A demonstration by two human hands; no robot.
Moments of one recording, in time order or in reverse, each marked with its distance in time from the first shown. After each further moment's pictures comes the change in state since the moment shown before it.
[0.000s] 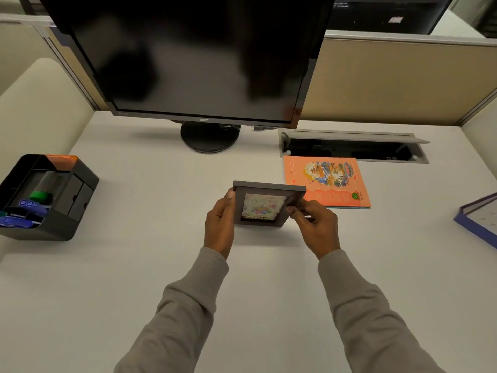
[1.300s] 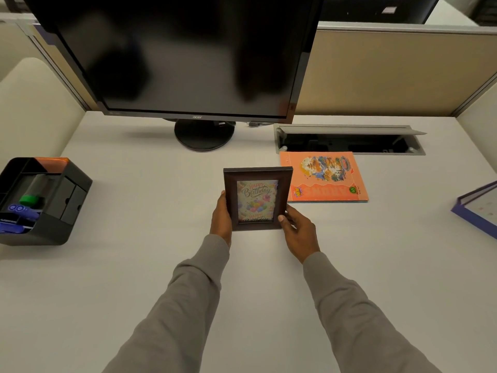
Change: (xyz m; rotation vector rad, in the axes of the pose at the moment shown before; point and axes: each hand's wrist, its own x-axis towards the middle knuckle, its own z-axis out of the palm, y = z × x) left_hand 0.036 -0.029 0.012 -0.047 0.048 -0.345; right_hand -0.015 0.042 0.029 -0.074 -0.124 0.203
